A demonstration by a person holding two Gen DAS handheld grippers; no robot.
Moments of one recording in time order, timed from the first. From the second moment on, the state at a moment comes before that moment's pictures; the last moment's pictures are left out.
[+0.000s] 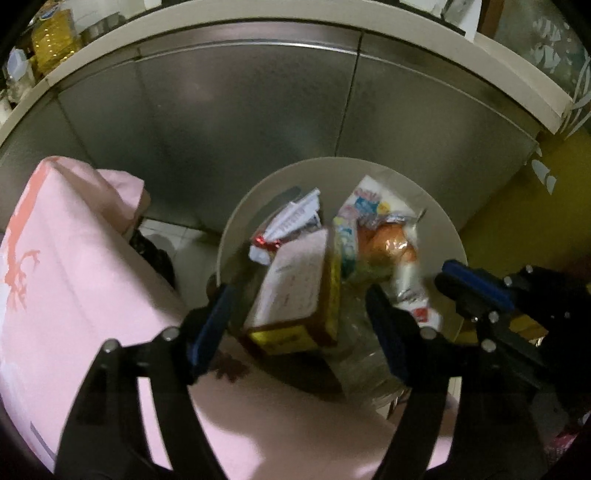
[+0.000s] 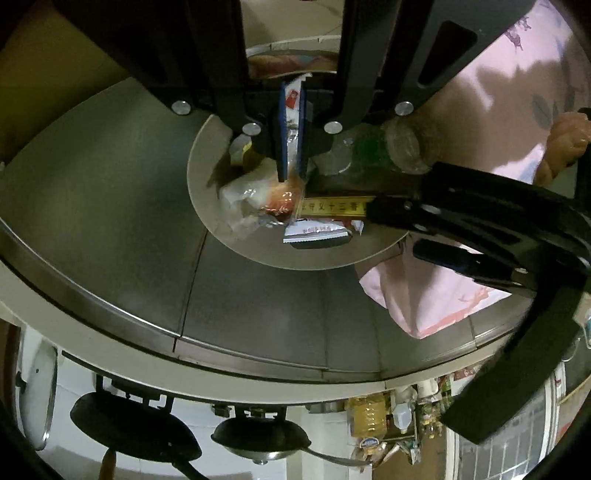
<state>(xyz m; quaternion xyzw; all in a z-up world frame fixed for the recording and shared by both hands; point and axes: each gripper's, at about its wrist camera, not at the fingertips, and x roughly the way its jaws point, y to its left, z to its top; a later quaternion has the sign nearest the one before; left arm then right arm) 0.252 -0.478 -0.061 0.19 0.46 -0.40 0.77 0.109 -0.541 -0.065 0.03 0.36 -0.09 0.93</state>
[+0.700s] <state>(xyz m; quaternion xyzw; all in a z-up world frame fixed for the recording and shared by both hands) 0.213 -0.367 -0.006 0.13 0.39 -0.34 0.85 0.057 -0.548 -0.016 0.30 0.24 -0.06 0.92</state>
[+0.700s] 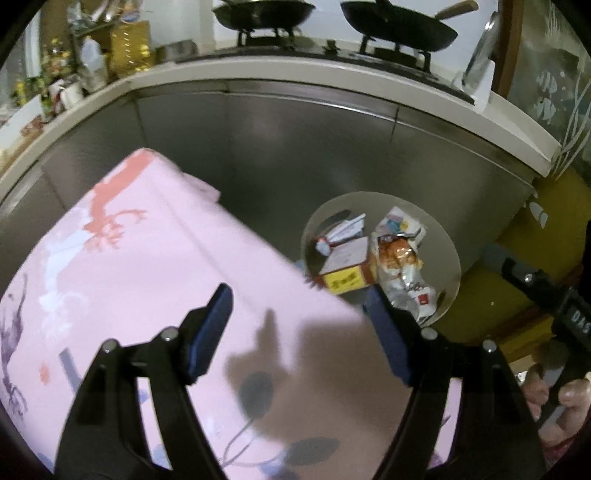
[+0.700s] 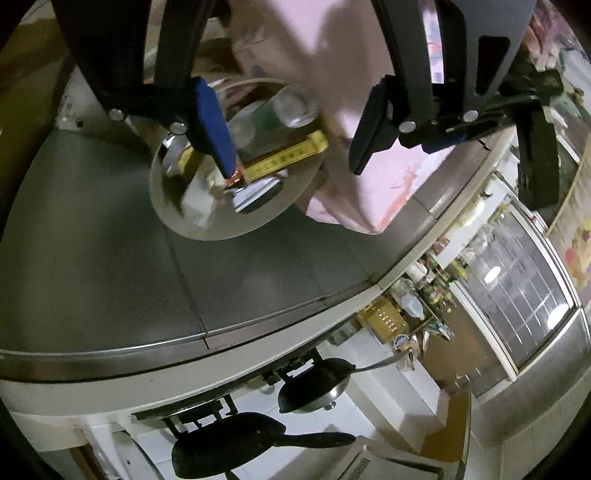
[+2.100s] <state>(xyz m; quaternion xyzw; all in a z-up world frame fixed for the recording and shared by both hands) 0.114 -0.089 0.043 0.02 0.29 -0.14 0.95 0.010 -0.291 0.033 0.20 0.22 -0.09 0.95</state>
